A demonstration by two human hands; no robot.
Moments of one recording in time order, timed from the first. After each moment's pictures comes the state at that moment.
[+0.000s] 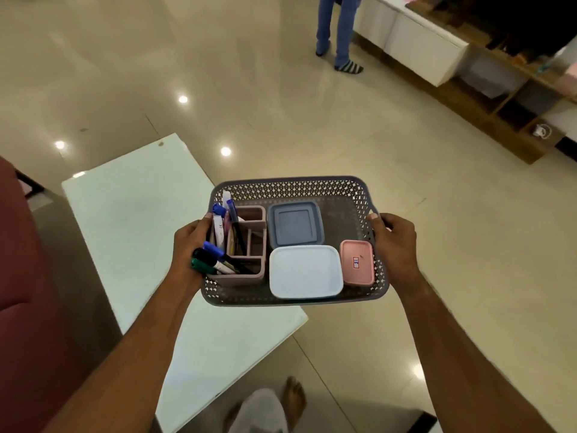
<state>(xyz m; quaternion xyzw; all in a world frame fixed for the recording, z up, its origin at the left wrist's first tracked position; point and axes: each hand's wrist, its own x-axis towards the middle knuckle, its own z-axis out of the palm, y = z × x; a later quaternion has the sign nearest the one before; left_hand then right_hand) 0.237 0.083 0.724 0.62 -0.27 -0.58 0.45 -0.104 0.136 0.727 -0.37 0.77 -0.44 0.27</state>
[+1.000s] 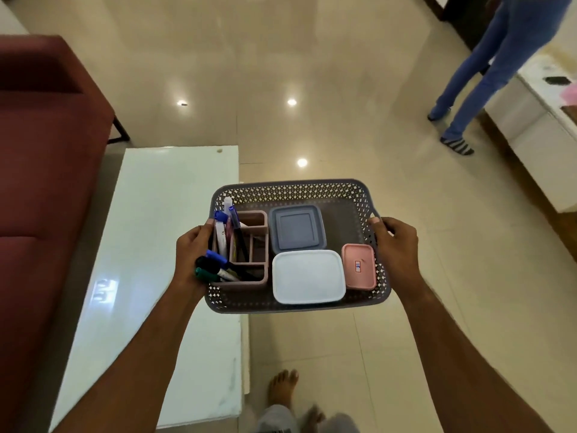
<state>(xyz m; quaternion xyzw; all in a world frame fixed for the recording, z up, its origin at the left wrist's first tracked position) 0.131 -0.076 0.720 0.66 -0.10 -0.43 0.61 -0.186 -0.207 0.726 -0.58 0.62 -0.36 0.38</state>
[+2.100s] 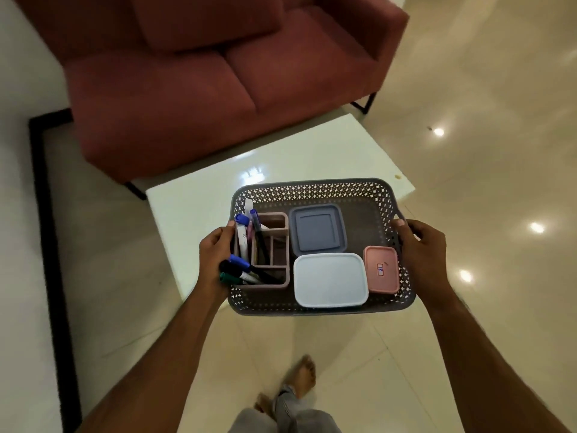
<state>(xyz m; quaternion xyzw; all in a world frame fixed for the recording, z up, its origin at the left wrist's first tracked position) -0.016 -0.054 0.701 0.60 0.29 -0.03 0.74 -0.028 -0.390 0.723 -0.83 0.20 -0.10 0.51</state>
